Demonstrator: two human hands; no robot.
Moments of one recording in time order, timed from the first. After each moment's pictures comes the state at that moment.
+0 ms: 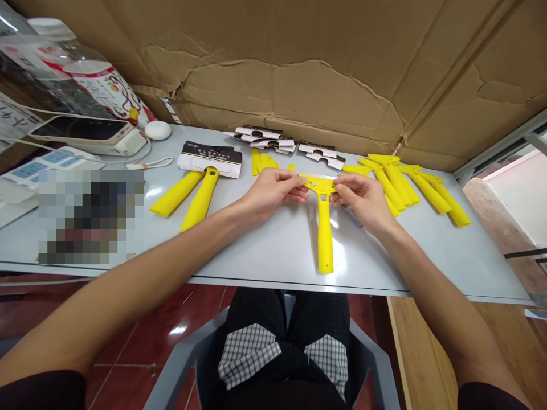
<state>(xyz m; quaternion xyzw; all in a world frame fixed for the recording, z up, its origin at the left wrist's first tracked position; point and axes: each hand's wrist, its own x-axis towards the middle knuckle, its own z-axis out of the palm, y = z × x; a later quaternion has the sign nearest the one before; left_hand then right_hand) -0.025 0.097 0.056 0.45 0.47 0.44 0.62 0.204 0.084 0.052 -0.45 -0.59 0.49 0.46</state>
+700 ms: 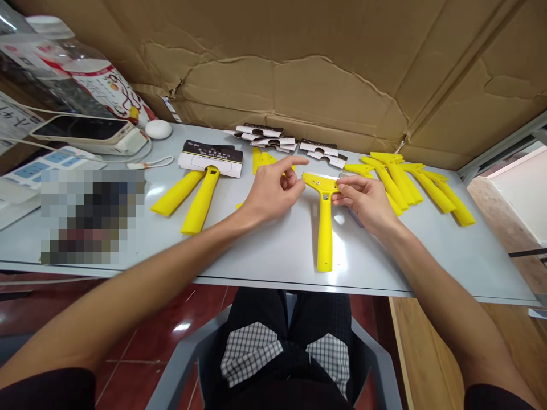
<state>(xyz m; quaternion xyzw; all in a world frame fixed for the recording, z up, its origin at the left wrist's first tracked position) -0.031 0.094 0.047 0.72 0.48 0.45 0.22 0.204 0.090 0.041 -0.46 -0.48 0.55 0.50</state>
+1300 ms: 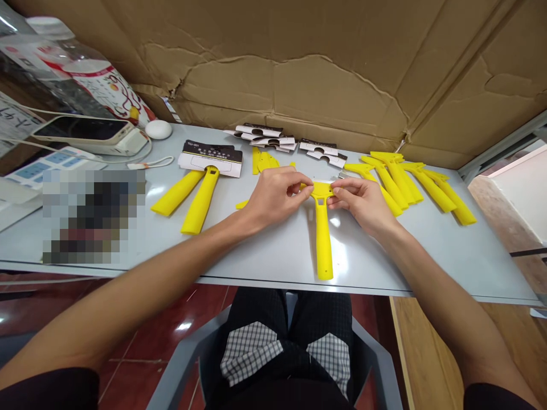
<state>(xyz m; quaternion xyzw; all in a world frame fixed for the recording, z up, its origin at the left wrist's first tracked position) -0.032 0.092 0.041 0.81 0.40 0.42 0.07 0.202 0.084 0.040 -0.44 -0.52 0.56 0.47</state>
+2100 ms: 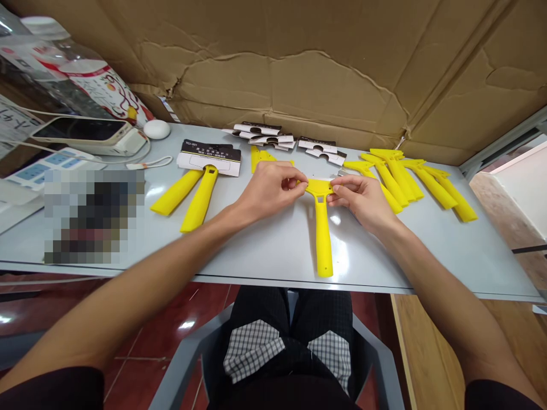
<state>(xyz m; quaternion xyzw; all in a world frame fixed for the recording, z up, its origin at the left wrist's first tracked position) -0.040 0.098 0.051 0.81 0.41 0.39 0.11 0.204 0.084 0.041 -0.45 -0.53 0.55 0.47</state>
